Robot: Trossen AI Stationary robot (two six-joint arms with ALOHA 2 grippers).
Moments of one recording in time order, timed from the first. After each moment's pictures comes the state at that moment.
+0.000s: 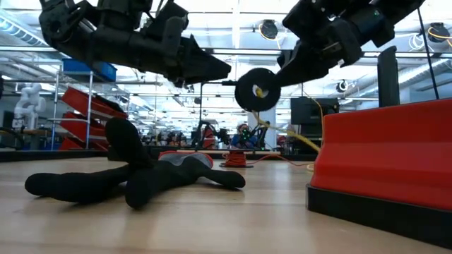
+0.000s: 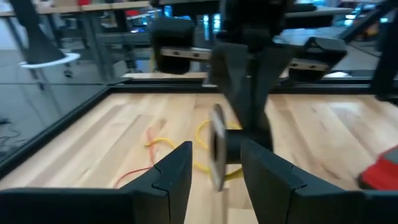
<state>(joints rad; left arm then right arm) -0.07 1.60 0.56 0.92 -0.17 0.04 0.03 1.38 0.71 0.13 -0.02 -0.17</state>
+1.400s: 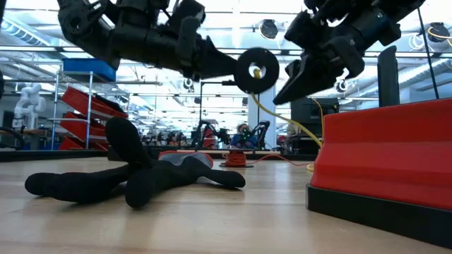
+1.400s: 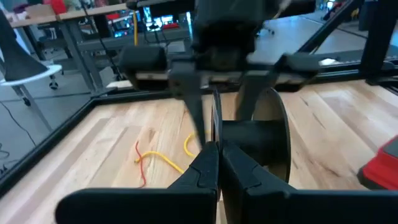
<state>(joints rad) -0.05 1.63 0.67 0.83 -0.10 0.14 0.04 1.38 0.71 -0.01 0.09 -0.11</state>
